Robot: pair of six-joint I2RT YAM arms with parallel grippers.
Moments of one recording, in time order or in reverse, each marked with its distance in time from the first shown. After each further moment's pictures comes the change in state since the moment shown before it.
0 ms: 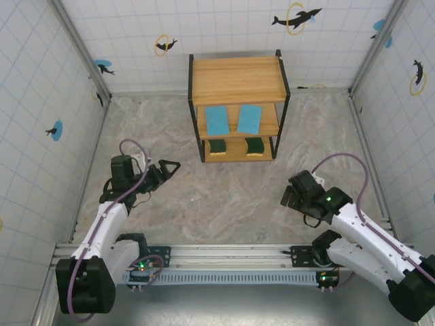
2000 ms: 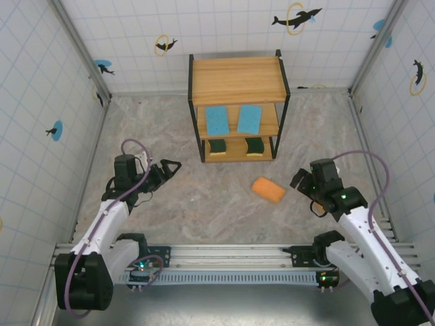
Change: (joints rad) left arm -0.032 0.031 0.000 0.021 -0.068 -0.020; right arm -0.308 -0.072 0.037 0.096 -0.093 -0.121
